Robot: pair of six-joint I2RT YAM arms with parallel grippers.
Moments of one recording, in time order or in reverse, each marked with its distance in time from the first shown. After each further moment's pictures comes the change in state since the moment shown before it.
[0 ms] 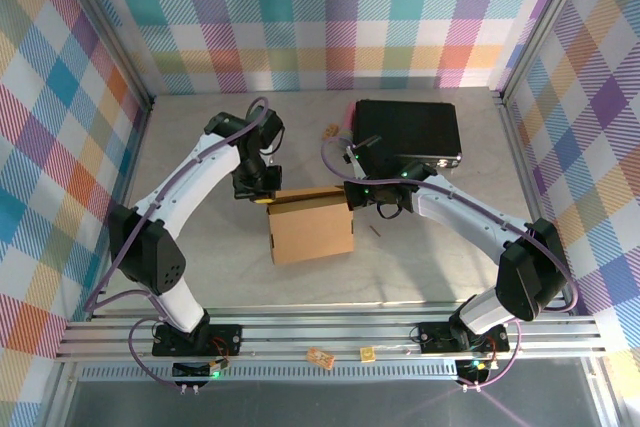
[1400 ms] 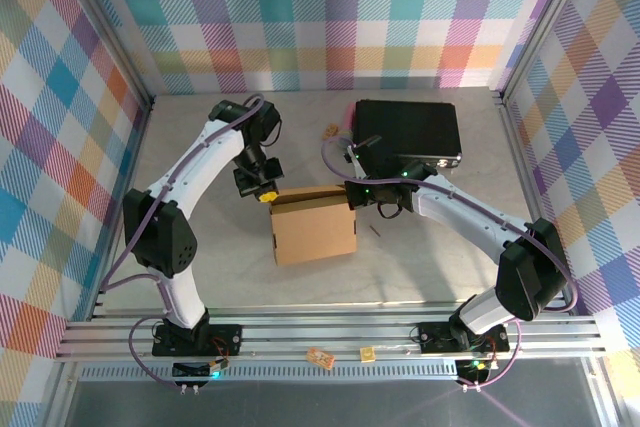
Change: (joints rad) left arm 0.063 0.130 0.119 -0.098 0.129 -0.198; right arm -0.003 0.001 0.000 -0.001 0.014 0.000
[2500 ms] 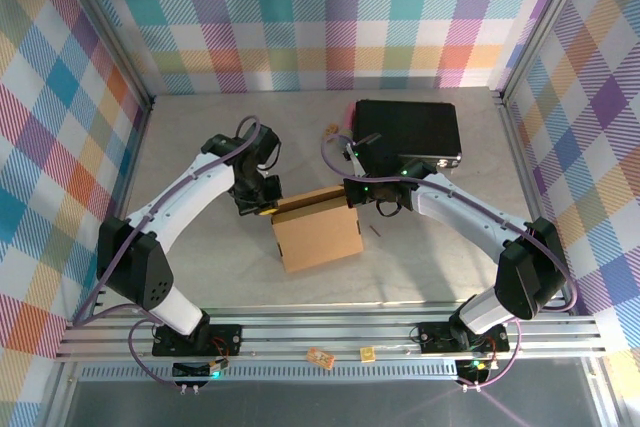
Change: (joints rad) left arm -0.070 -0.246 -0.379 0.325 -0.089 -0.001; right arm 0.000 0.006 0.019 0.001 -0.006 0.004
